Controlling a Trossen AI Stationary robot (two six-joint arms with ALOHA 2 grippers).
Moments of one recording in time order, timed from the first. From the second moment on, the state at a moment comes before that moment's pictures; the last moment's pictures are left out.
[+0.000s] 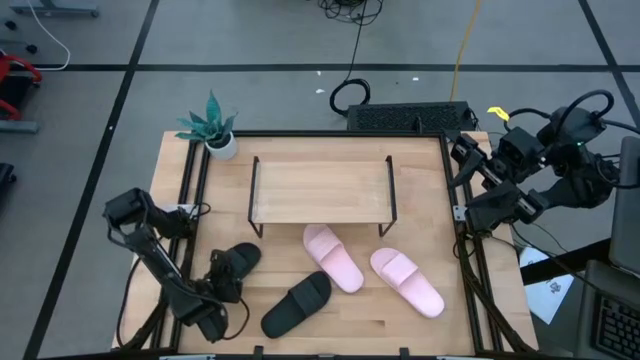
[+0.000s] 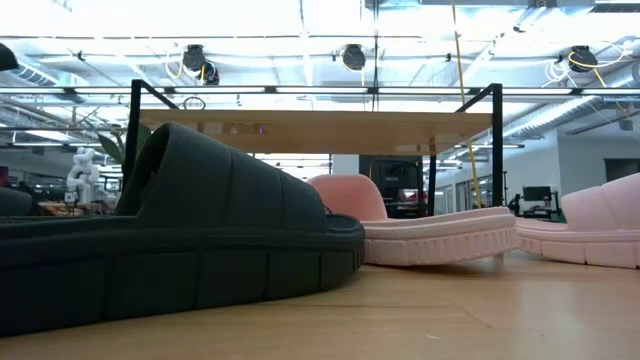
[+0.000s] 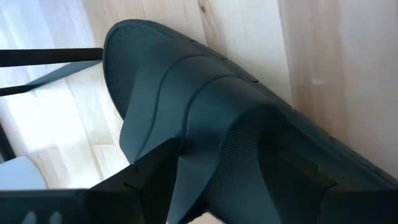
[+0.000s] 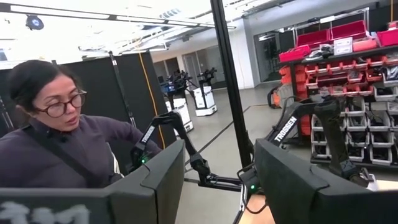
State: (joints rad) left arm -0.98 1.74 1.02 -1.19 -0.35 -0.79; right arm 0.08 0.88 1.48 -0.44 -0.44 0.30
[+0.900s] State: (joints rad) left arm -0.97 1.76 0.91 -1.23 -0.46 -0.81; right arm 0.08 0.92 1.48 -0.44 -0.45 0.30
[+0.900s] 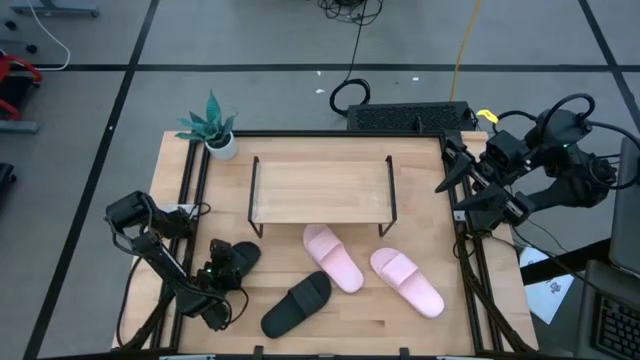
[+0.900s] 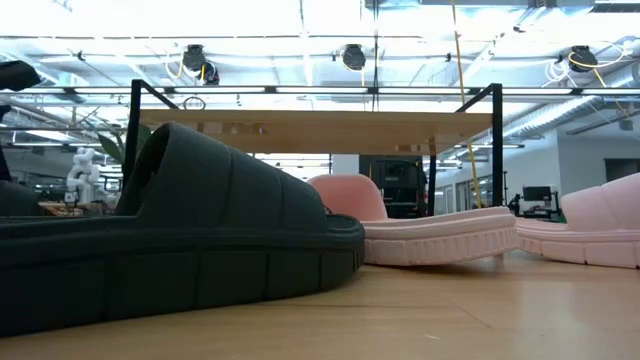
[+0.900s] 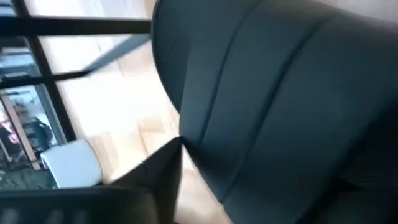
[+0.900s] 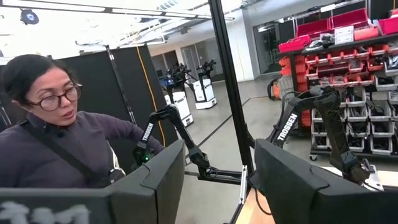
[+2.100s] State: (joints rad) left arm -0.65 1.43 1.71 -1.57 -0.61 -0.94; right arm 0.08 0.92 1.48 -0.40 -0.45 0.29
